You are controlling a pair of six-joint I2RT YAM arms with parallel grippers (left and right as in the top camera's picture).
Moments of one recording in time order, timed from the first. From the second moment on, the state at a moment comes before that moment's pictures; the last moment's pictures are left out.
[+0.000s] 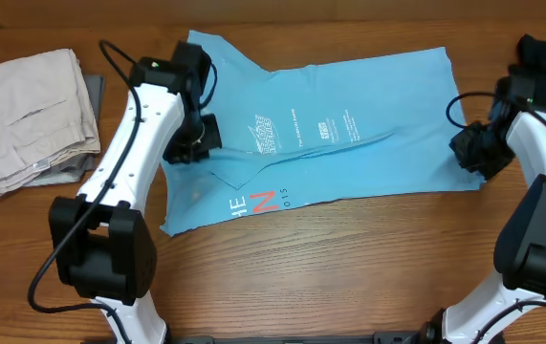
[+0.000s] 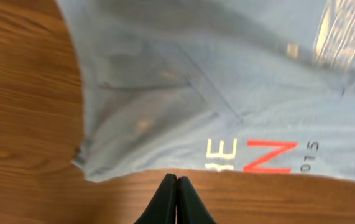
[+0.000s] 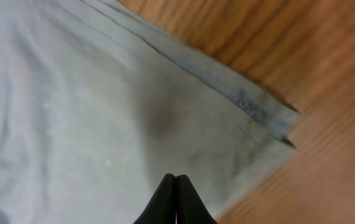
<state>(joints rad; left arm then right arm) -0.22 1.93 1.67 -1.34 0.04 -0.46 -0.30 1.93 1.36 -0.86 -0.02 0.64</state>
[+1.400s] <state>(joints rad) -0.21 1.91 1.16 -1.03 -0.04 -0.55 -0.36 1.89 1.15 -0.83 0.04 0.76</state>
